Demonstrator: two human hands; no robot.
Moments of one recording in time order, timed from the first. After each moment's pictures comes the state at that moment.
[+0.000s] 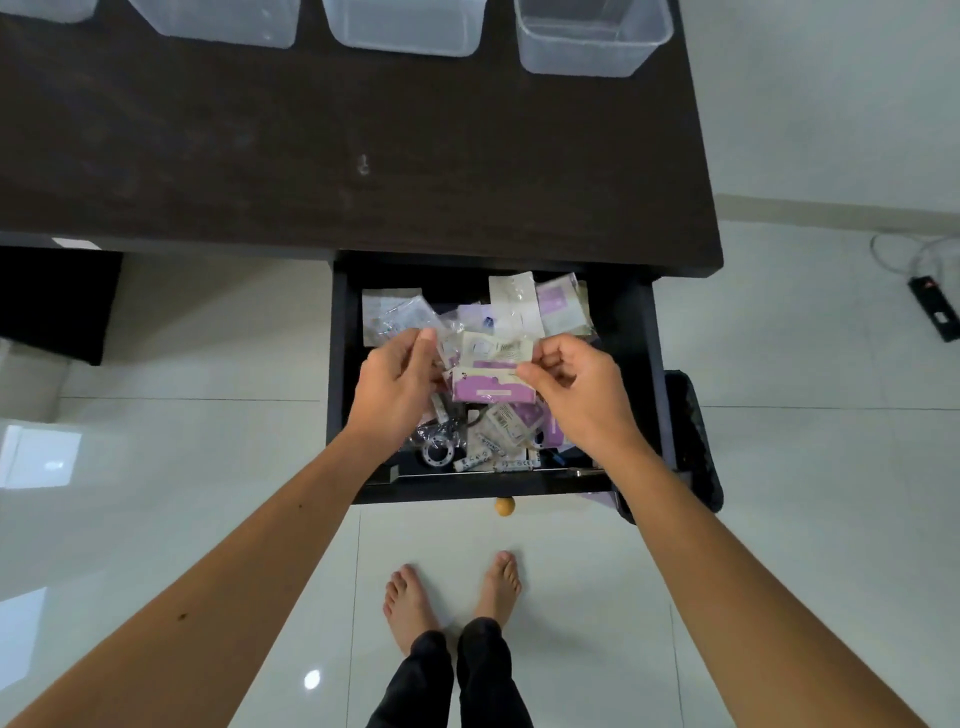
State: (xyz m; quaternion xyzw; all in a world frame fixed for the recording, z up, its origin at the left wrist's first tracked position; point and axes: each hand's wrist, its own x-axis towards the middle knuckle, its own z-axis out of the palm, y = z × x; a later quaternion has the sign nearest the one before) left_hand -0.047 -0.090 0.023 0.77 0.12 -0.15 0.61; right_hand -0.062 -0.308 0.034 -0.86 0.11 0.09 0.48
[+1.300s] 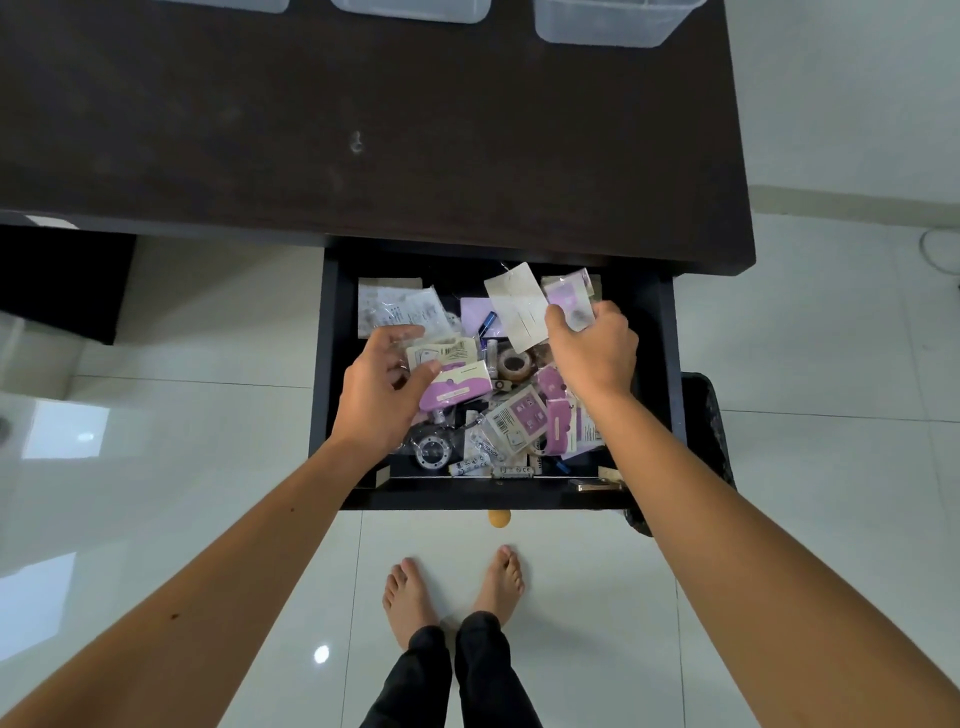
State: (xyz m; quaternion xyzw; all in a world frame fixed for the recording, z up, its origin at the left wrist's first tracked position) left_hand -0.048 -0.084 -0.021 0.76 0.16 -0.15 0.61; right_hand -0.002 -0.312 -0.005 -0.87 0.30 0.05 0.39
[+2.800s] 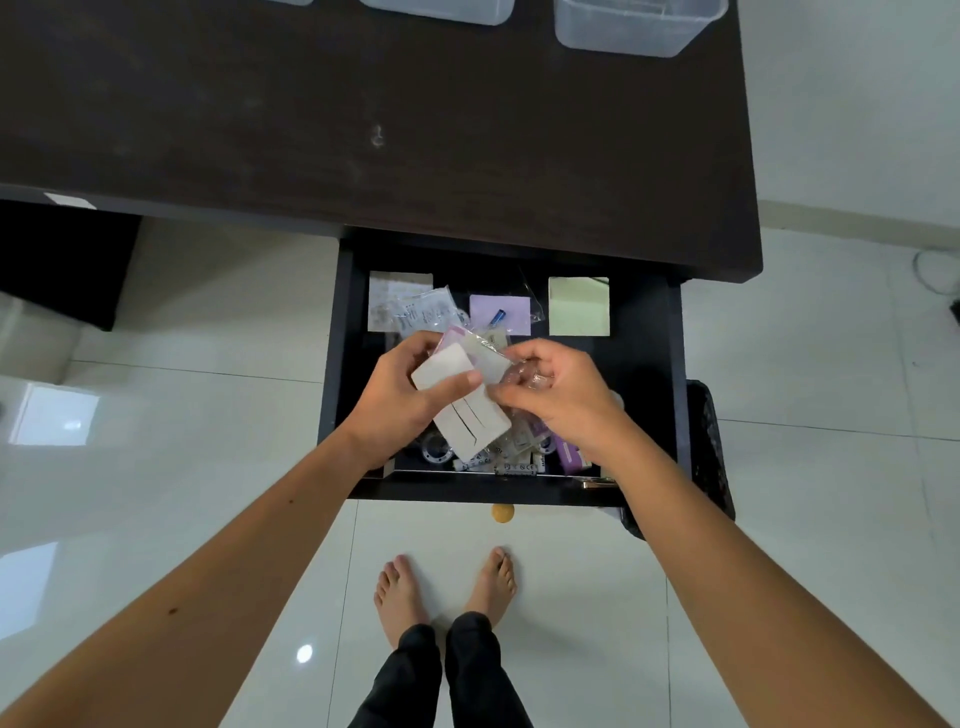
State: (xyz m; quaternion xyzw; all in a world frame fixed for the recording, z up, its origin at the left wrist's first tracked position) left_hand -0.056 -0.088 0.004 0.71 0.10 -0.21 0.67; right_hand -0.045 -0.299 0.015 -0.80 0.10 0.25 0.53
